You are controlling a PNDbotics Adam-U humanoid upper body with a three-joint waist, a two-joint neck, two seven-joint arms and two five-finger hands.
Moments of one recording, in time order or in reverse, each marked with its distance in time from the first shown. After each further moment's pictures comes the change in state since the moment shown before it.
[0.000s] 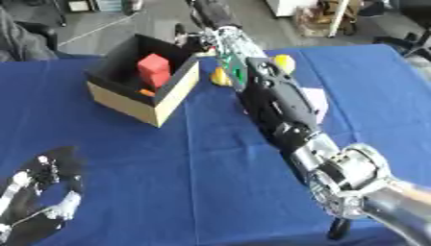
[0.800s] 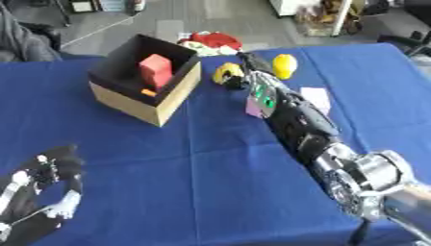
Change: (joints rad) left arm 0.000 0.000 0.005 0.000 0.000 -0.001 0.003; right arm 0.065 -0.035 -0.030 0.286 -0.087 0.131 0.029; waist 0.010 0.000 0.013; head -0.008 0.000
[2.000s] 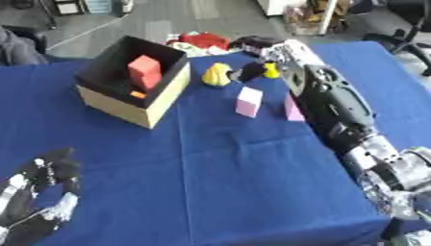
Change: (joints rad) left arm 0.016 0.009 0.013 0.000 -0.009 0.003 0.012; right arm 0.091 -0.156 0.143 -0.324 0.044 -0.408 0.575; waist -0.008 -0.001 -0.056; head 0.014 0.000
